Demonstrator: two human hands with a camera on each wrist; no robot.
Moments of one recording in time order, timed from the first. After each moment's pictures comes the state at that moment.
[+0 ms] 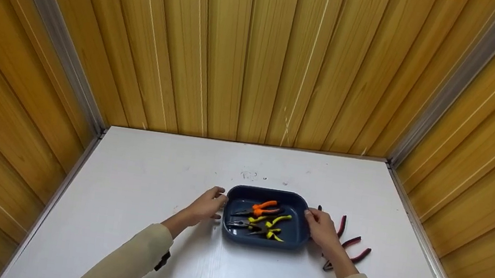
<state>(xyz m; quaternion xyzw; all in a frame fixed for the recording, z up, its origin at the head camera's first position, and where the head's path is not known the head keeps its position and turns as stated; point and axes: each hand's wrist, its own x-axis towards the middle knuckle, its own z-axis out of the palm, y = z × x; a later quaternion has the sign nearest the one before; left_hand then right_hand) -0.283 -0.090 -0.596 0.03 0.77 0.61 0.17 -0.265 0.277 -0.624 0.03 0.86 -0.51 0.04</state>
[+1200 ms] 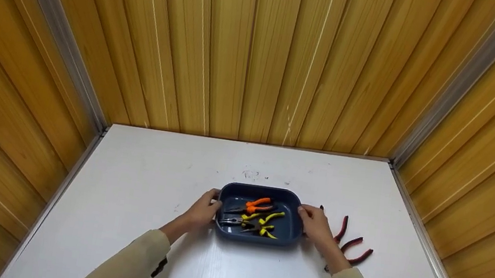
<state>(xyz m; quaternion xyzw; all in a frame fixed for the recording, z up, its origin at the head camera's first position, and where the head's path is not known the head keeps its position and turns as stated) -0.271 -0.102 -0.618 0.07 0.80 0.58 0.13 -0.269 0.255 -0.617 0.04 0.86 -0.51 0.05</state>
